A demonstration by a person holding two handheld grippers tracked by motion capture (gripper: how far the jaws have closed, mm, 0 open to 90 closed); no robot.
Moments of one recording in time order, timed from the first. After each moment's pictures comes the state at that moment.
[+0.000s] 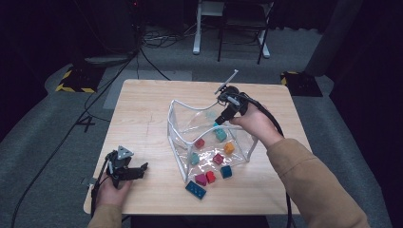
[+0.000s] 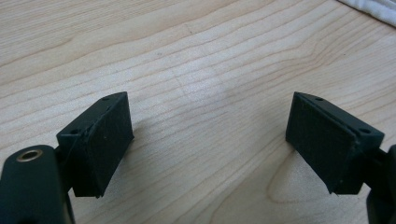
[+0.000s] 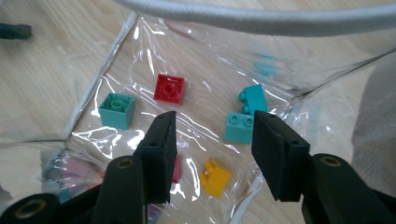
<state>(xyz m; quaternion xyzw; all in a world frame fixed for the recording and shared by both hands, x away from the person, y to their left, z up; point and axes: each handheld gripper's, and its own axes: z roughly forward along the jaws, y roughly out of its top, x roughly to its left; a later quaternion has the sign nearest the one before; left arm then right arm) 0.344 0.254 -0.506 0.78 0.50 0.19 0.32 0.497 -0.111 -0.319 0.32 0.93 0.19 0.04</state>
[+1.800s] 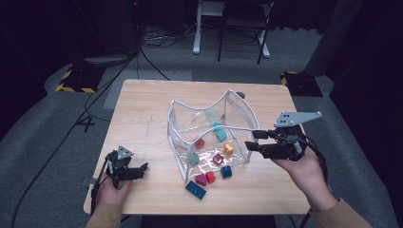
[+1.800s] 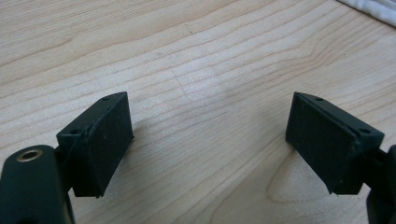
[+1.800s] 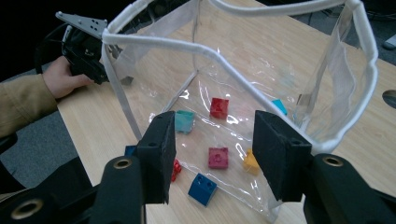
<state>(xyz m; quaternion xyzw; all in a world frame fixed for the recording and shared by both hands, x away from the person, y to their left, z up) 0.344 0.254 -0.505 0.78 0.50 0.19 0.32 0.343 -0.221 -0.294 0.29 0.85 0.43 0.11</state>
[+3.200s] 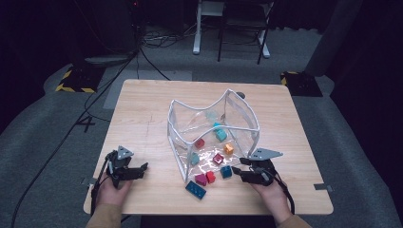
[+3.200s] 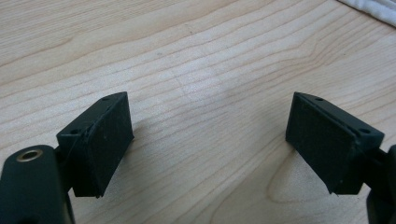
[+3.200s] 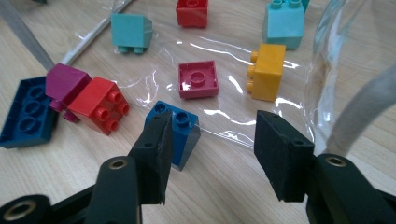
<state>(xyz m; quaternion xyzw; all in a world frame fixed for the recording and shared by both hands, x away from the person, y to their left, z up) 0.344 0.254 -0.505 0.78 0.50 0.19 0.32 0.348 -0.209 -0.466 0.34 0.84 0.39 0.13</state>
